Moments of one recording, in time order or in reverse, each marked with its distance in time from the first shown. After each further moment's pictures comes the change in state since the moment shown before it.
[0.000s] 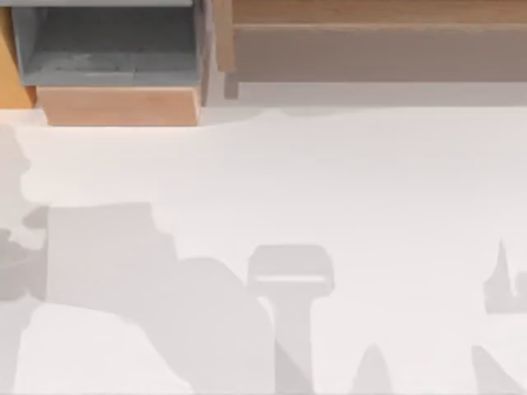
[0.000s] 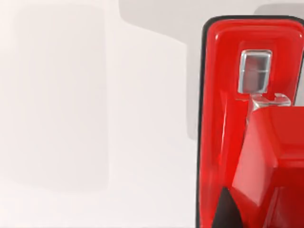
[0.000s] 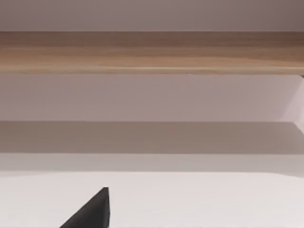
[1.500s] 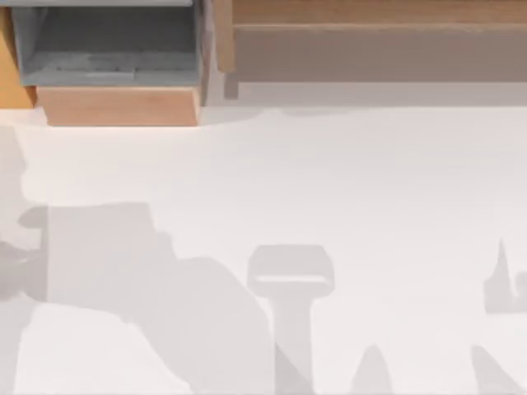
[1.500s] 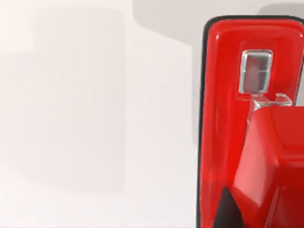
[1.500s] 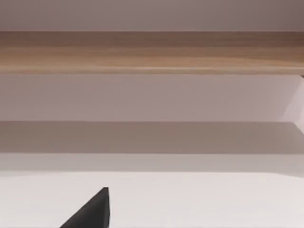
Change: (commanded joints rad) left arm -0.005 -0.002 -0.023 0.035 -0.050 0.010; right arm 0.000 0.000 0.000 0.000 0.000 0.000
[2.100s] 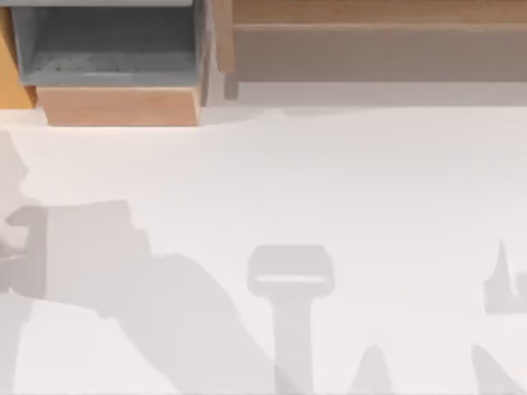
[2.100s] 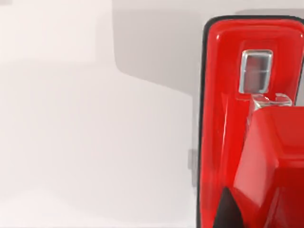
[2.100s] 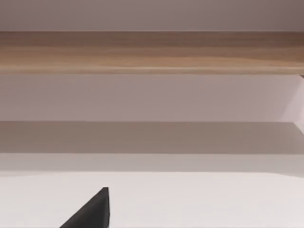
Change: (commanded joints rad) left arm 0.006 0.042 -0.049 0.078 0.050 -0.009; right arm 0.000 0.000 0.000 0.000 0.000 0.000
